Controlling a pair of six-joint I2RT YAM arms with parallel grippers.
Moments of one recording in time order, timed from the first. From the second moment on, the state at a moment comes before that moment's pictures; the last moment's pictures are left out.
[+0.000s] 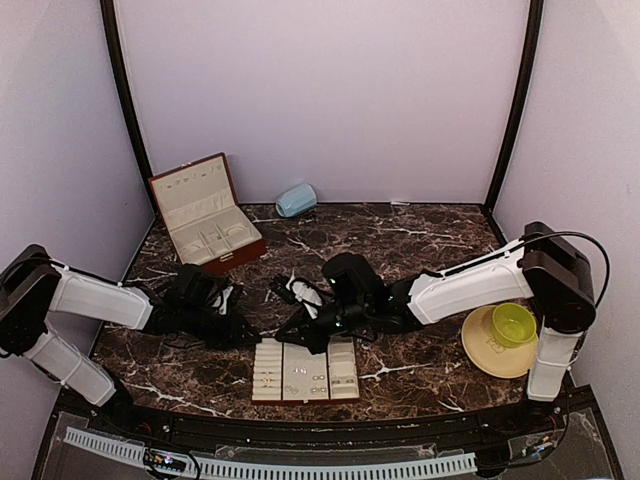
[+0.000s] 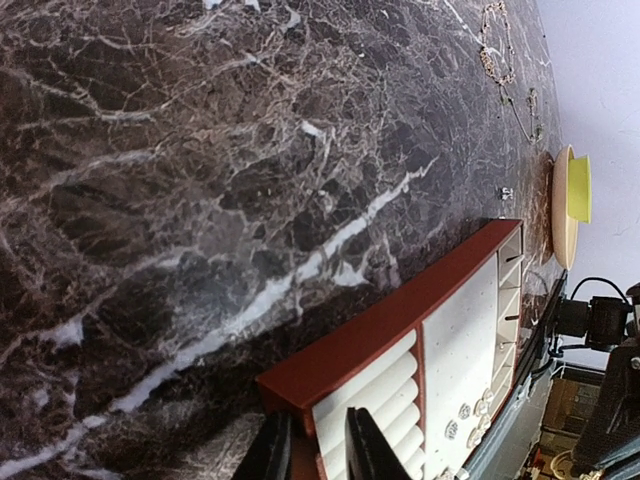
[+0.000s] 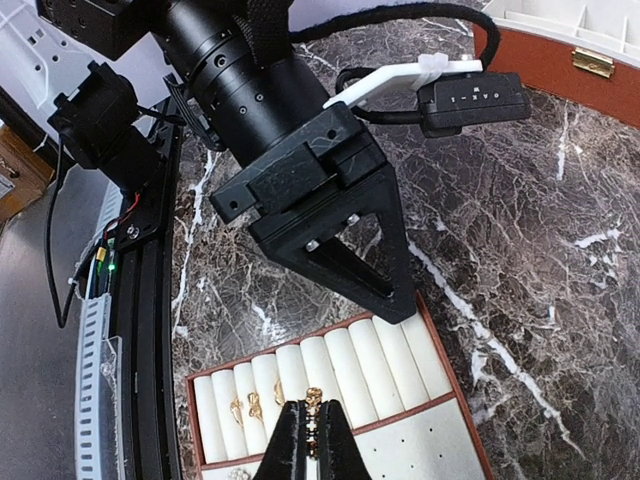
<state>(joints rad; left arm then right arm) -0.62 1.44 0.50 0.05 0.45 -0.74 1.10 1.87 1.10 0.21 -0.42 0.13</state>
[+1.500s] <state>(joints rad) -0.63 1.42 0.56 -0.10 0.48 -0.57 1.14 2.01 1.22 0.08 -0.37 0.06</state>
